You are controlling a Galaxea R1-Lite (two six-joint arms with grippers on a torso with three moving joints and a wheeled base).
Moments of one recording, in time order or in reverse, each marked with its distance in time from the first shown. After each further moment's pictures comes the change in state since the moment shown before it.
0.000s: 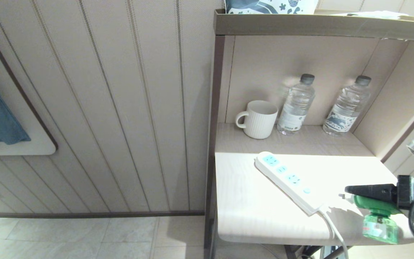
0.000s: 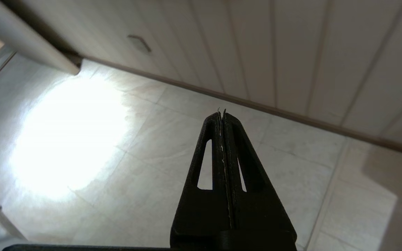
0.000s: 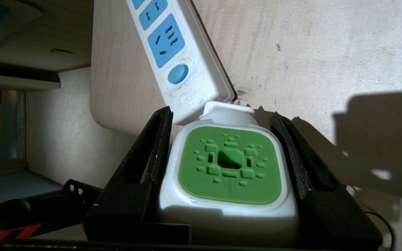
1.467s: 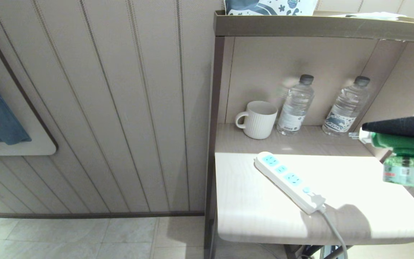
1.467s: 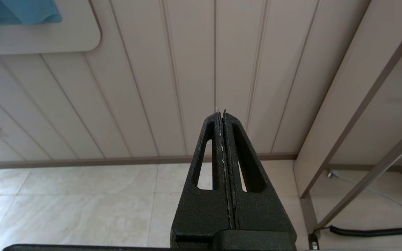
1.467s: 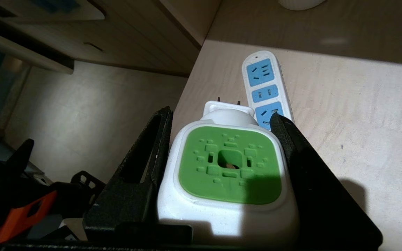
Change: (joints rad) left arm 0.276 -0.783 0.301 0.087 -0.838 0.148; right arm 0.202 -0.035 -0.508 0.268 -0.057 -0.022
